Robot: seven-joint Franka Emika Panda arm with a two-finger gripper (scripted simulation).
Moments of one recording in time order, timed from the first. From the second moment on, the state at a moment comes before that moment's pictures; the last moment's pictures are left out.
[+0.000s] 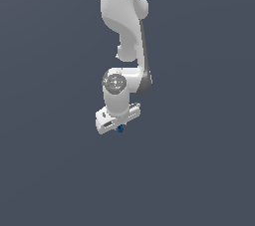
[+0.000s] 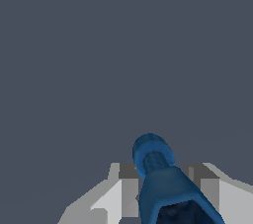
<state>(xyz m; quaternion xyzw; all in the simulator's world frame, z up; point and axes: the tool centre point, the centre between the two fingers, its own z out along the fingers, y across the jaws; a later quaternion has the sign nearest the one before) 0.023 -0.037 0.046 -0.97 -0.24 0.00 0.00</state>
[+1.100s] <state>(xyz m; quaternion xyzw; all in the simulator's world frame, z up) -0.030 -0.076 0.190 -0.97 -0.24 0.00 0.00</state>
